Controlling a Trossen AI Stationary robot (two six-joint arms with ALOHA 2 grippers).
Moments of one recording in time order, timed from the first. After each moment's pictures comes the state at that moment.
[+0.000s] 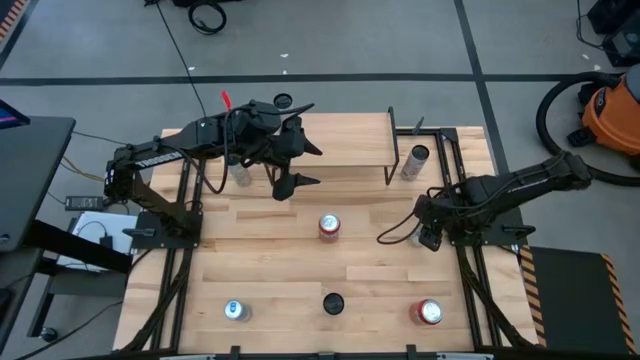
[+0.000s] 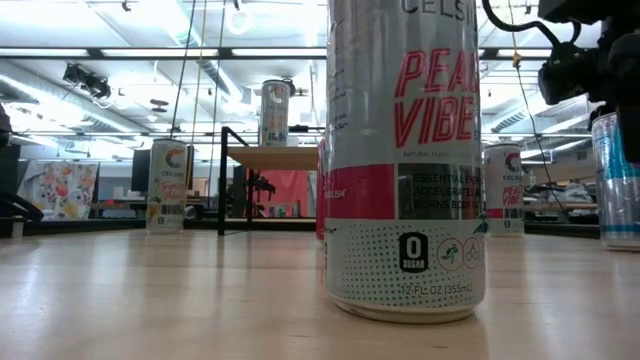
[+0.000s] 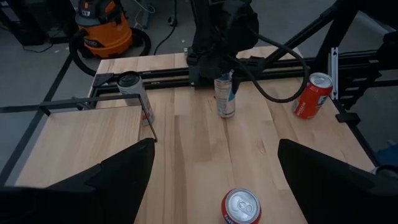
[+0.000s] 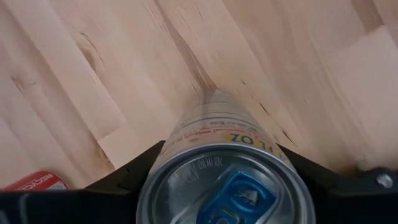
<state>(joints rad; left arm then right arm) 0.17 1.48 1.72 -0.72 0.18 0.17 0.20 0.88 0.66 -1.11 -0.02 0.82</state>
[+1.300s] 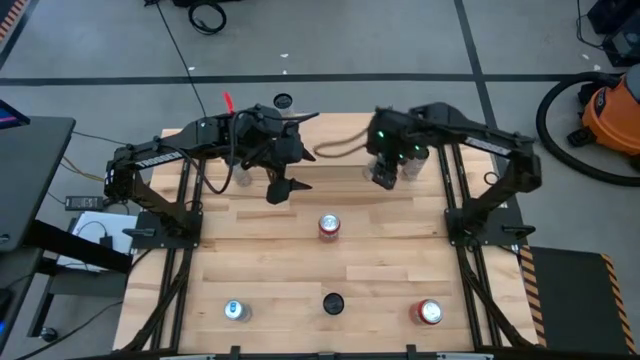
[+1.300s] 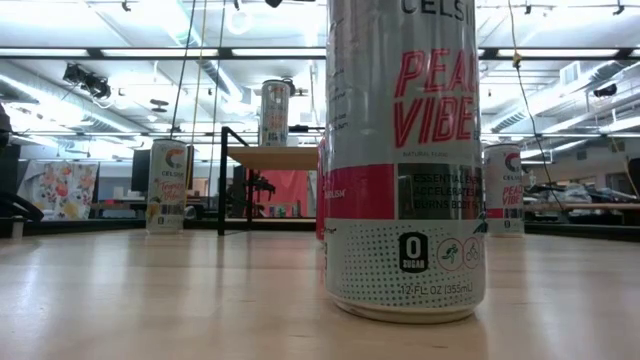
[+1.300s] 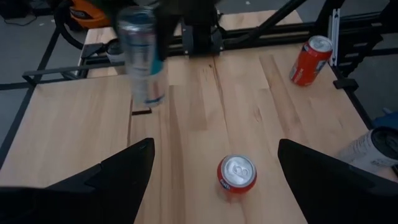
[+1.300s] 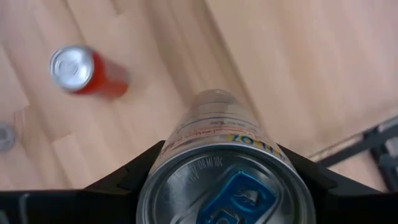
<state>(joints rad) 0.17 1.48 1.72 -0.85 0.18 0.21 -0.27 1.54 1.76 -1.42 0.06 0.15</state>
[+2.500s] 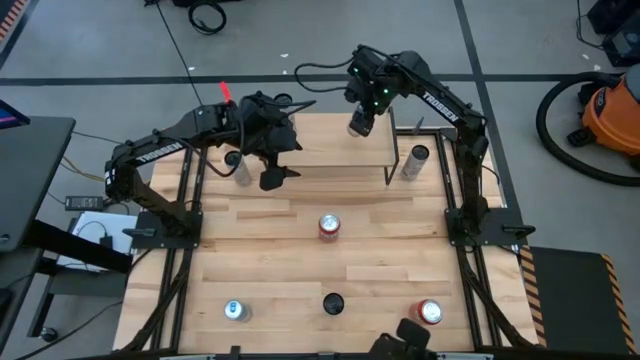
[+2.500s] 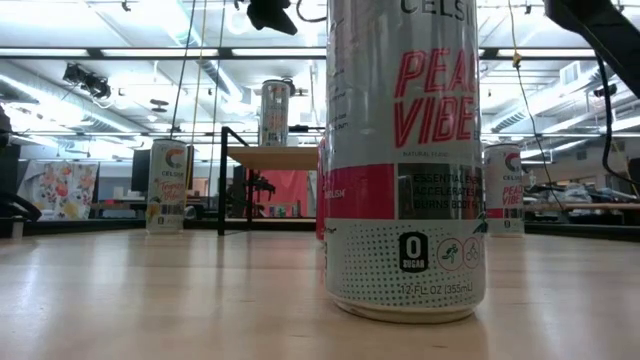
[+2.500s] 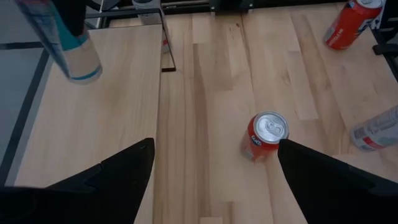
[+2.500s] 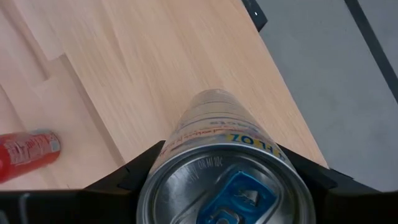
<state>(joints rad) 0.30 1.48 1.72 -1.00 0.18 0.28 -0.62 1.98 2.35 -1.55 -0.03 -0.12</state>
